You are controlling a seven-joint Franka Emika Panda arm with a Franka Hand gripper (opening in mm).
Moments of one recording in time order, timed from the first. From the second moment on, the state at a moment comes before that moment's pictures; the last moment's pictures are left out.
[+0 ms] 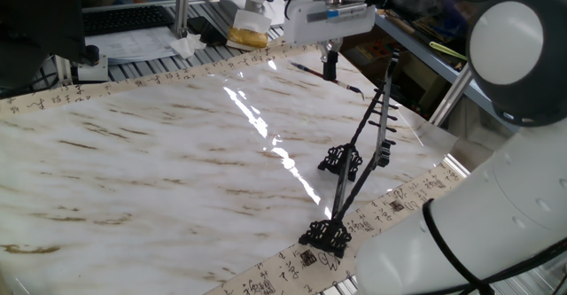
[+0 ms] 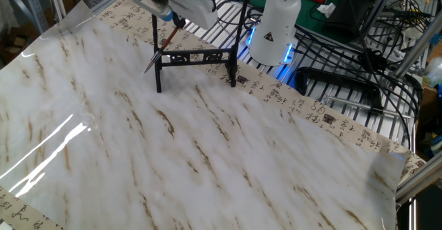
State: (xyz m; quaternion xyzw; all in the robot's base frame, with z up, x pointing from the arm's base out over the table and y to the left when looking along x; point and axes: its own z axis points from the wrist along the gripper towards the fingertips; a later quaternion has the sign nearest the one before) arm 0.426 -0.121 0.365 -0.02 -0.98 0.03 0.21
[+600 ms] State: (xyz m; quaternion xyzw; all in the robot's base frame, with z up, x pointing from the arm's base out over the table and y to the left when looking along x) arm 0.416 -0.124 0.364 -0.02 -0.98 0.04 0.20
